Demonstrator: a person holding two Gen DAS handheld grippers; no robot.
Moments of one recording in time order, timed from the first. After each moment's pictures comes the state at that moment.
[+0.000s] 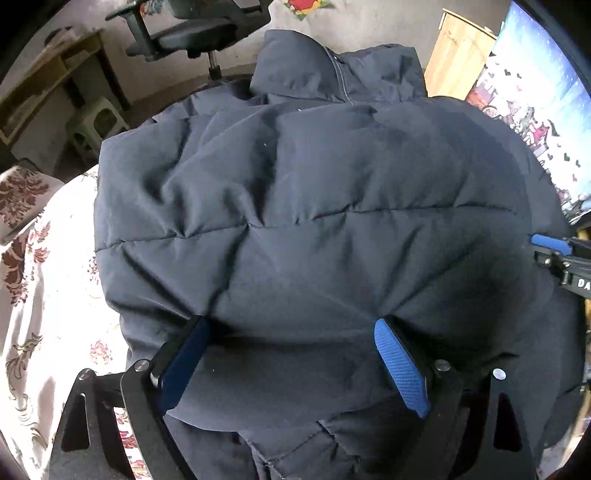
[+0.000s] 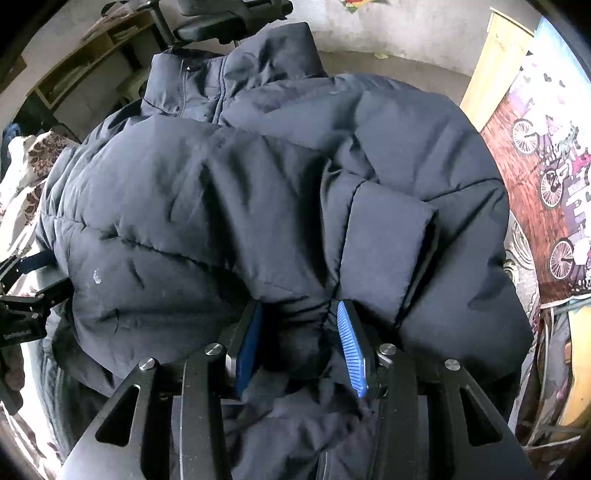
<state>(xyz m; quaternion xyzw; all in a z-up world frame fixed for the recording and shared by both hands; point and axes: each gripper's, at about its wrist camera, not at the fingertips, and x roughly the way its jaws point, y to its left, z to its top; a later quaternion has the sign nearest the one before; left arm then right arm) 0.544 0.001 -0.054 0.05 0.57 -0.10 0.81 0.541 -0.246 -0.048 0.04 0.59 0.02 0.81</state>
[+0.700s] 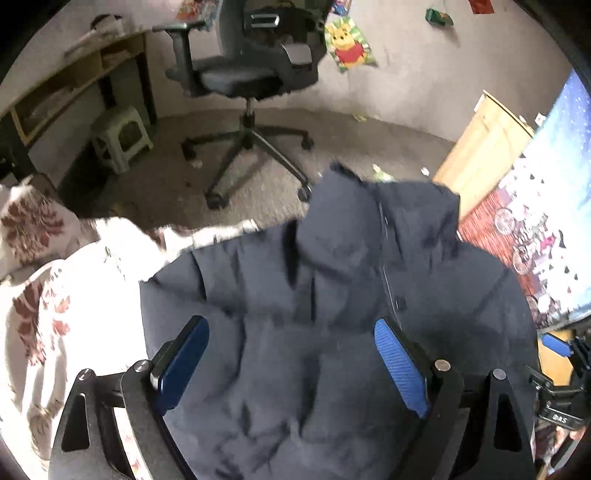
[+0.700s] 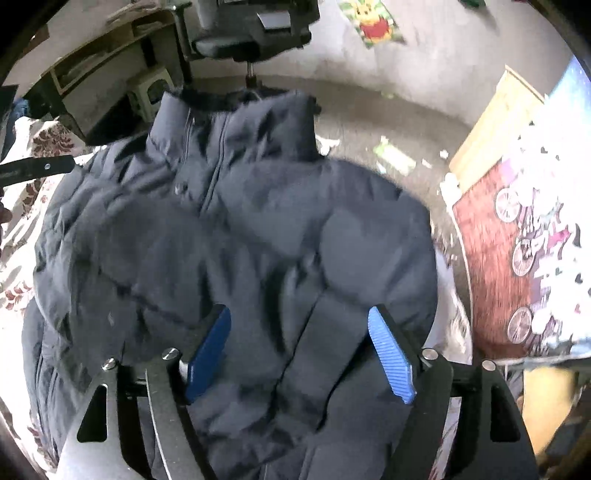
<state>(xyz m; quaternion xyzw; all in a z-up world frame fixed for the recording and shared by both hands) 0.658 0.029 0.027 -0.04 0.50 -0.05 0.86 0.606 -0.254 0.024 -0.06 0.53 0.02 0.84</state>
